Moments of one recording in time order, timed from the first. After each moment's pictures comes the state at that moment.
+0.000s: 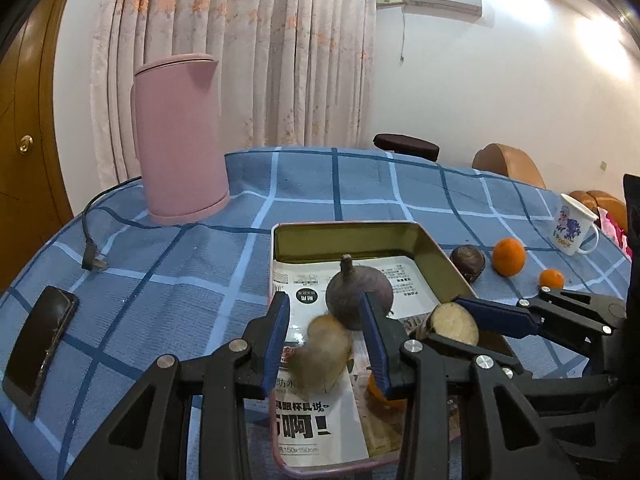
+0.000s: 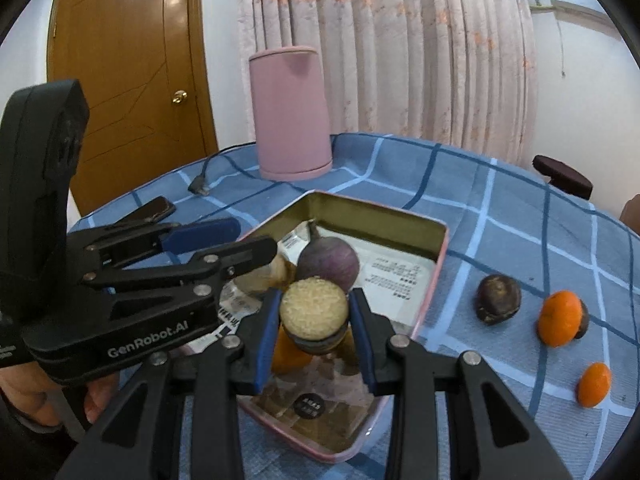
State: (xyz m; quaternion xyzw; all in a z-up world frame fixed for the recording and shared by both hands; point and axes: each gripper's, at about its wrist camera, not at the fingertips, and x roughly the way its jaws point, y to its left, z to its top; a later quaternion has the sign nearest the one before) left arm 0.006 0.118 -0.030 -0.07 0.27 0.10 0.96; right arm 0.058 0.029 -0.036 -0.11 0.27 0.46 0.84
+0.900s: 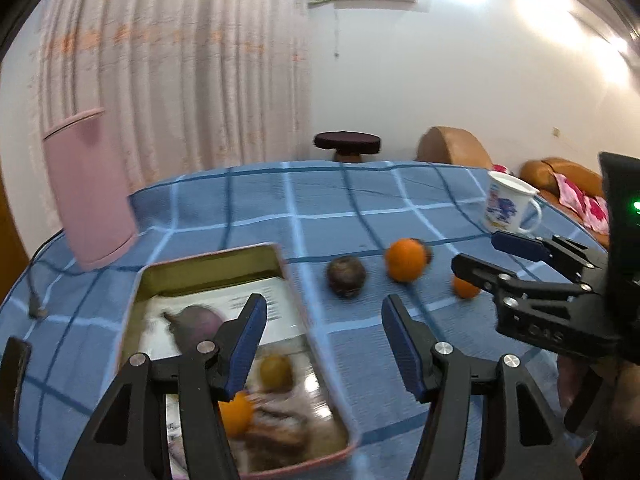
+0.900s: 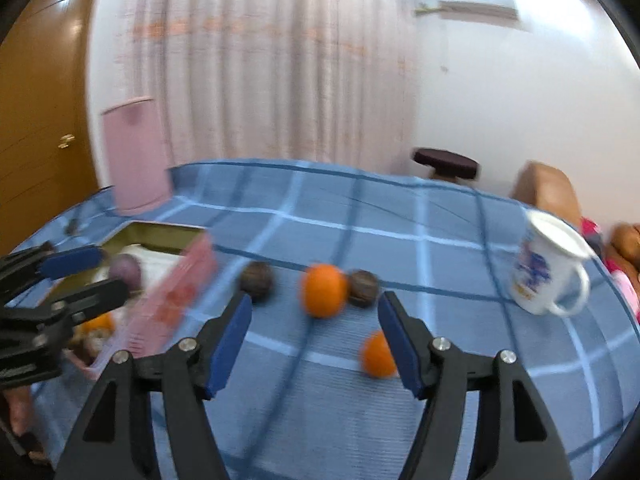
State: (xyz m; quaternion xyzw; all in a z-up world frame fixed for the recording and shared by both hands) left arm 0.040 0.008 -0.006 -0.01 0.27 0.01 0.96; right arm 0.120 -0.120 -0.021 -0.07 0.26 0.23 0.93
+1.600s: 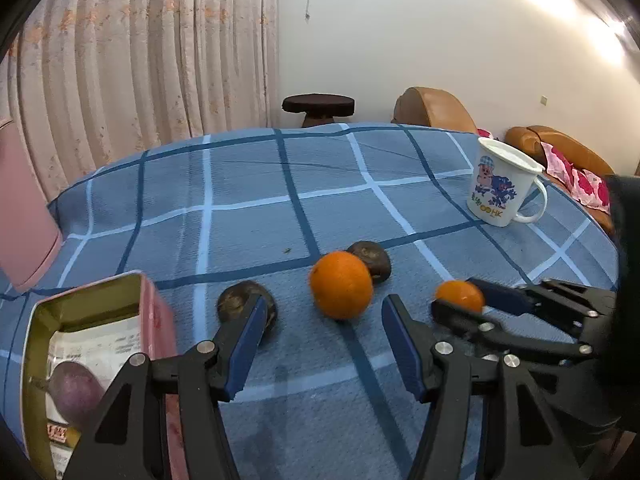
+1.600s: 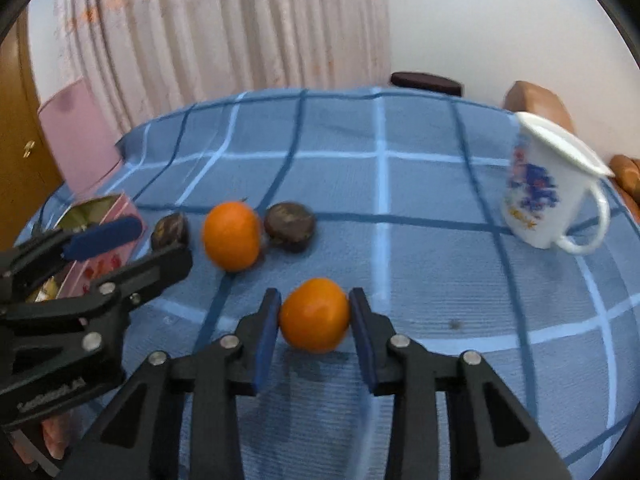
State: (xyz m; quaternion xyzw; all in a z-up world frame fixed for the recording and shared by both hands) left arm 0.139 -0.051 -0.026 0.00 0.34 -0.03 0.94; right arm 0.173 -0.164 -0.054 -0.02 0.37 0.21 0.90
